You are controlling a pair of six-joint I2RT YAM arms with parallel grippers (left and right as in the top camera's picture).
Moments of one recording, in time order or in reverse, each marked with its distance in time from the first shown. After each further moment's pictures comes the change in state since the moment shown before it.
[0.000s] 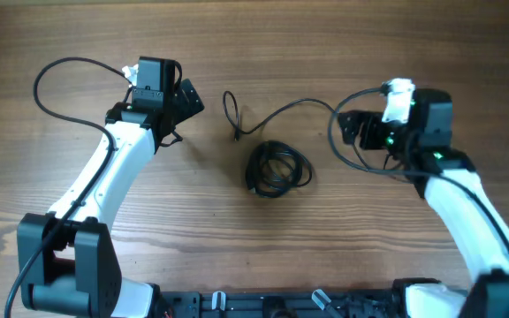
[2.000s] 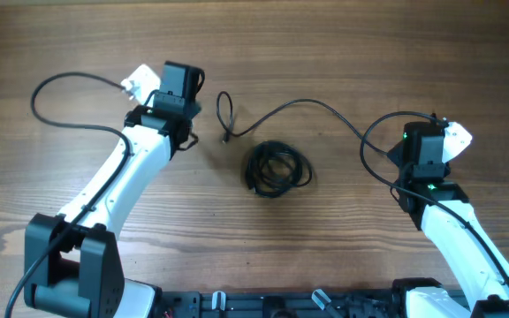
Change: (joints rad) left arm -0.109 -0.011 -0.003 0.011 -0.201 -0.308; right arm 0.010 -0.155 -0.225 0.050 0.795 0.562
